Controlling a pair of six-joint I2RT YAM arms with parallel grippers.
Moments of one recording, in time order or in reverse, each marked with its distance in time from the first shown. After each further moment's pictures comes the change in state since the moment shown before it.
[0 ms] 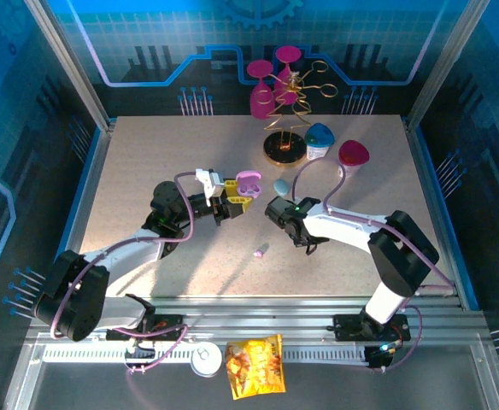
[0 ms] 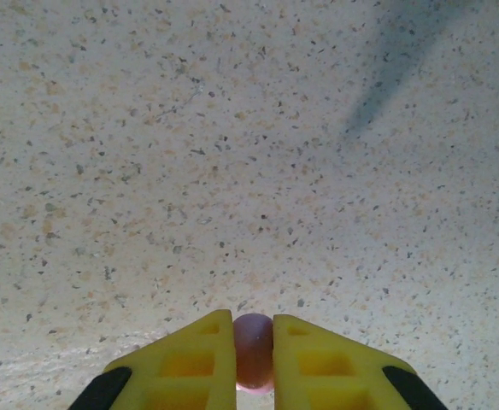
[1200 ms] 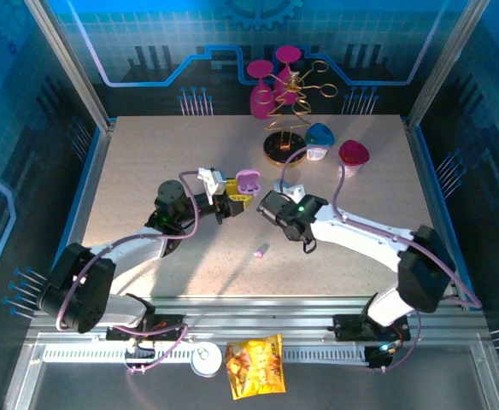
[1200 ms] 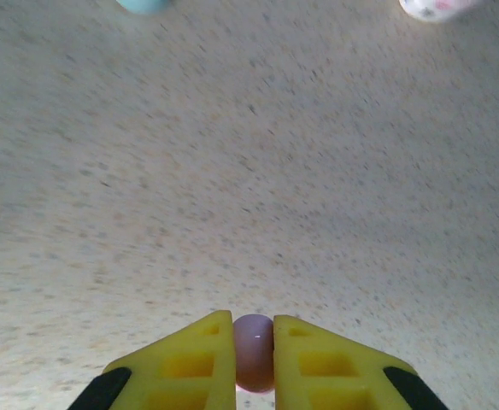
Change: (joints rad) left arm 0.007 0.058 0.000 -0.015 -0.052 0.006; right arm 0.106 -0.162 0.111 -0.037 0.048 -0.131
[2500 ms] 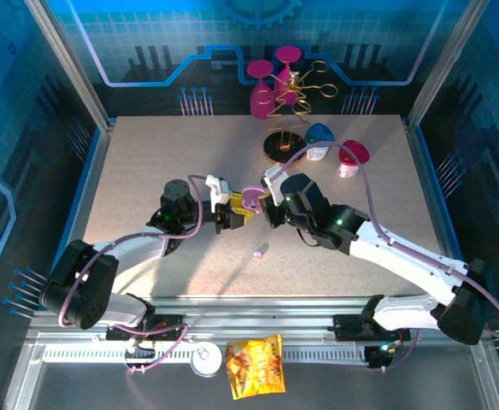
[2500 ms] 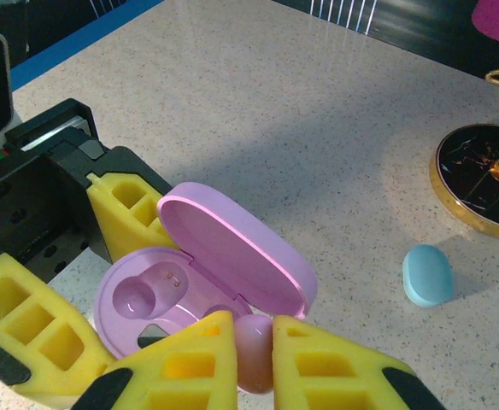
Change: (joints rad) left arm 0.001 0.019 0.002 -0.136 0.185 0.047; right arm 0.002 -0.275 -0.091 0.600 -0.424 -0.470
